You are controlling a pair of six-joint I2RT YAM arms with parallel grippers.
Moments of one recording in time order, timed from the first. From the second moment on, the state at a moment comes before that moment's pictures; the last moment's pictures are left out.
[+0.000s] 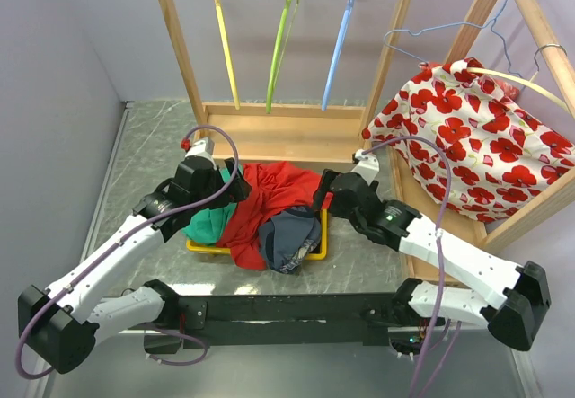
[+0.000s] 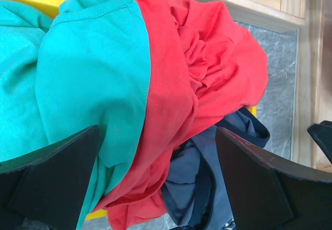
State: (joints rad) left arm -0.56 1.02 0.87 -0.47 -0.13 -0.72; right arm 0.83 1.08 0.86 -0.52 0.50 0.84
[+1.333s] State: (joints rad) left arm -0.81 1.15 0.90 -0.45 -0.24 -0.79; right arm 0.88 1.20 0.69 -0.16 0.12 0.69
